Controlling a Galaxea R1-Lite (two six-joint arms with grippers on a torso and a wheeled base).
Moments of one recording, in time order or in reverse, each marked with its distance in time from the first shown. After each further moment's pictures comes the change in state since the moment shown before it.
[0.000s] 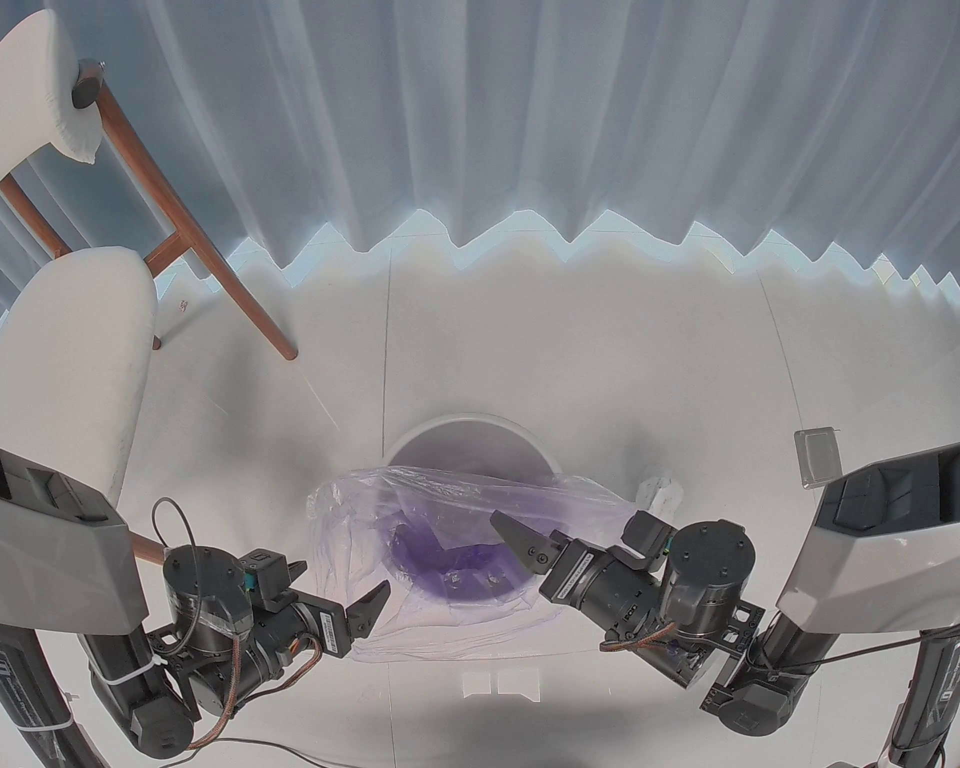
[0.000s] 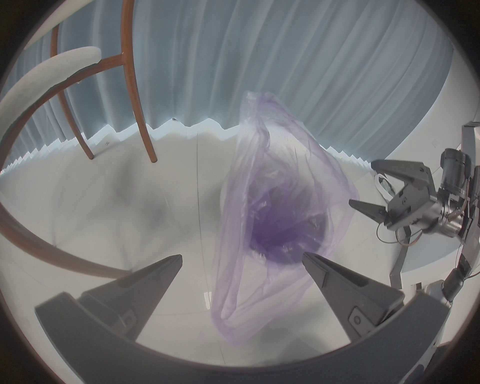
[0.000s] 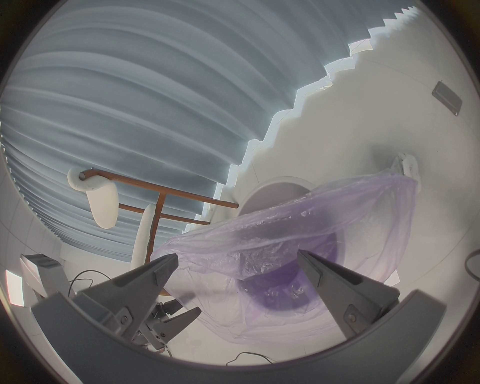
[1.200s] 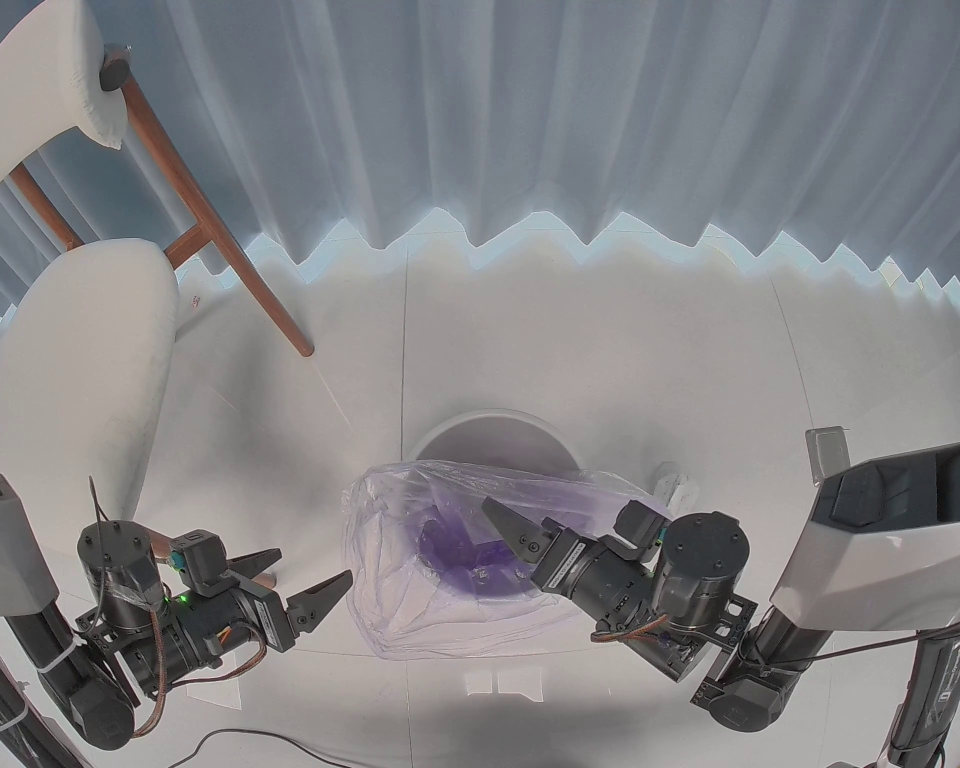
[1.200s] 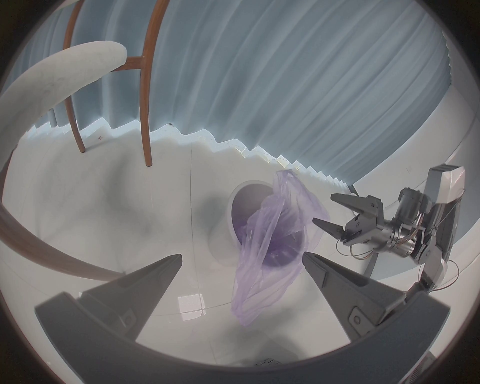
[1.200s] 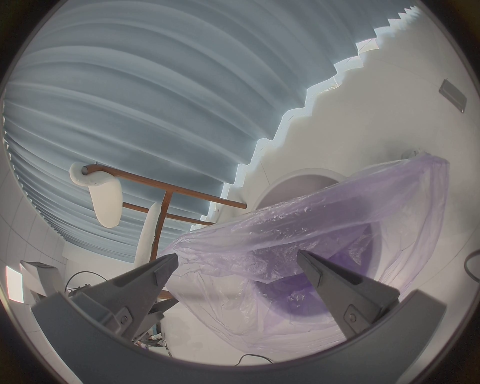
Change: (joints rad) left arm 0.173 -0.204 0.077 0.046 -0.325 -0.029; right arm 0.002 0.010 -0.049 0.000 0.000 -0.010
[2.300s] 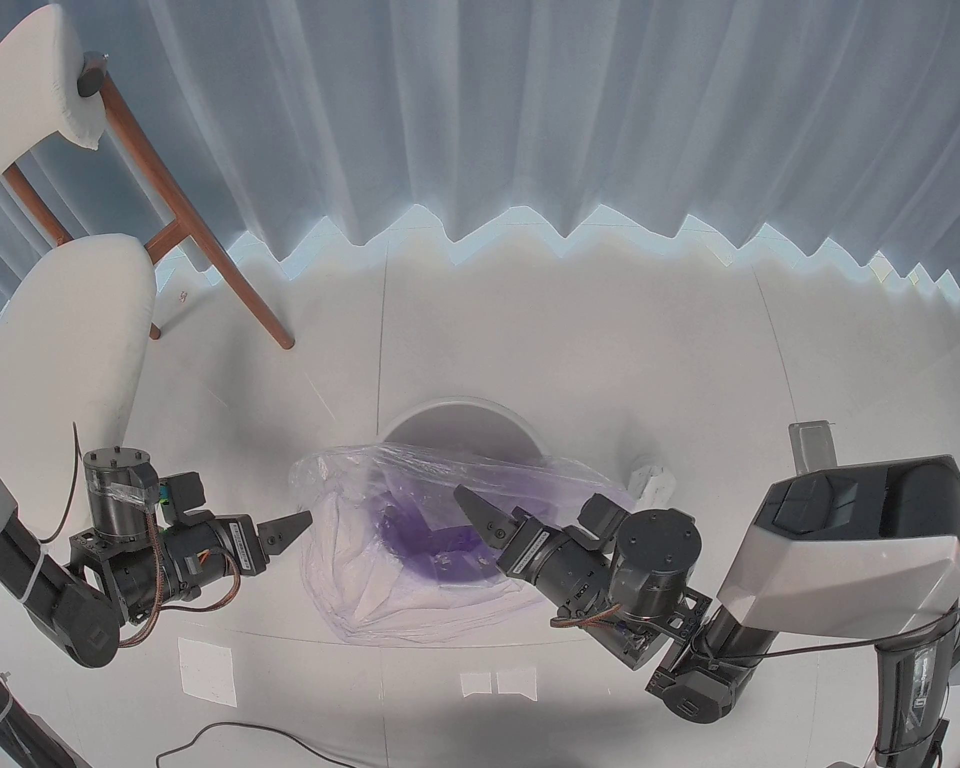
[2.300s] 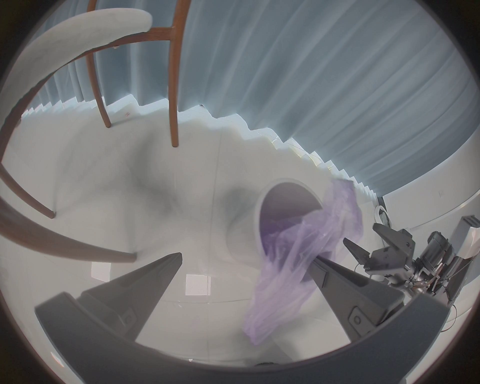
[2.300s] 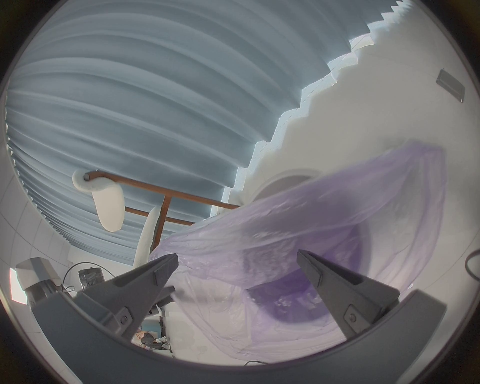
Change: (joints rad) left arm 0.183 -0.067 -0.313 0.514 -0.020 -0.061; right arm -0.001 0.115 -0.160 0.000 0.005 0.016
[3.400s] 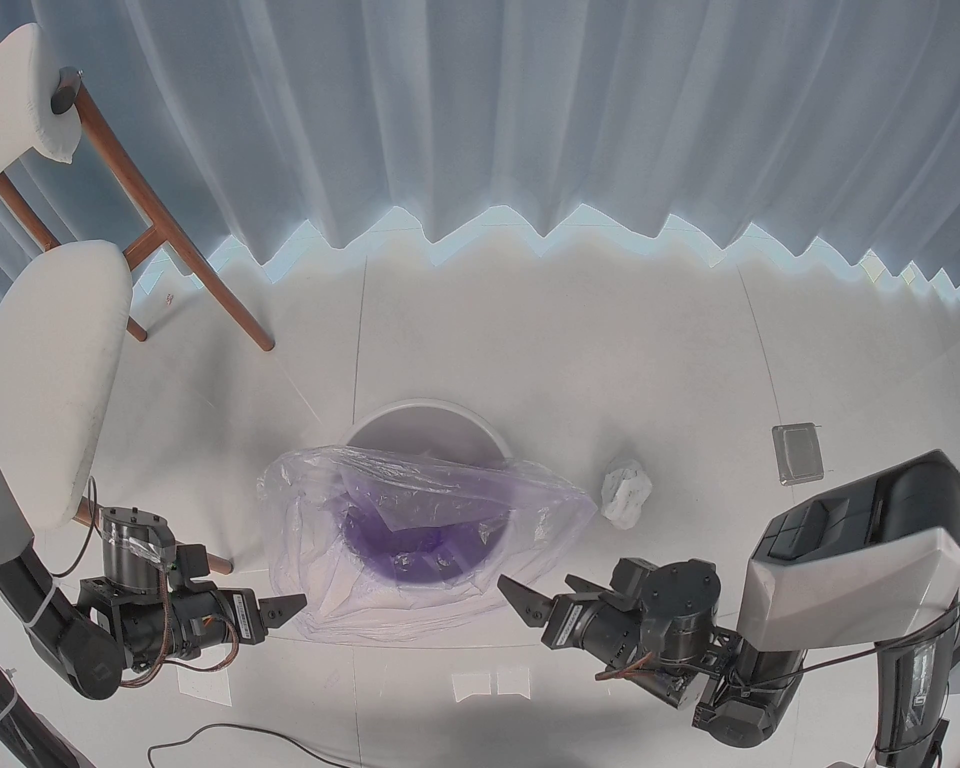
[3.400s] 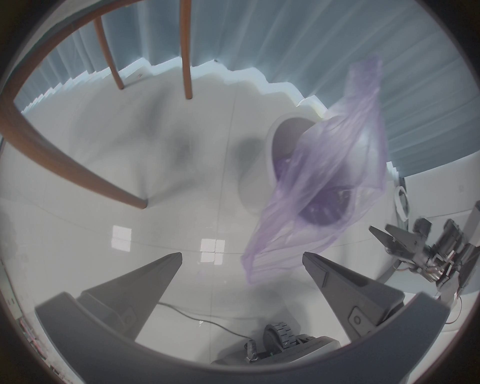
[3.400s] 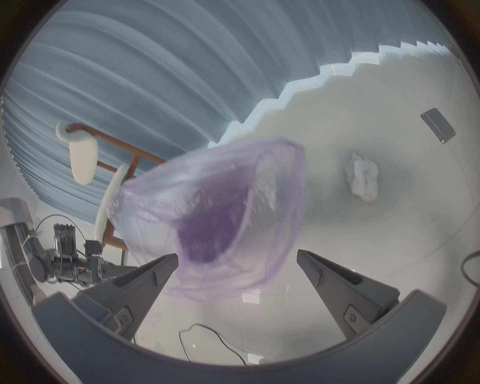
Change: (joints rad) left arm 0.000 0.046 0.150 0.062 0.057 0.010; right arm -0.013 0.005 0.266 0.000 -0.013 -0.166
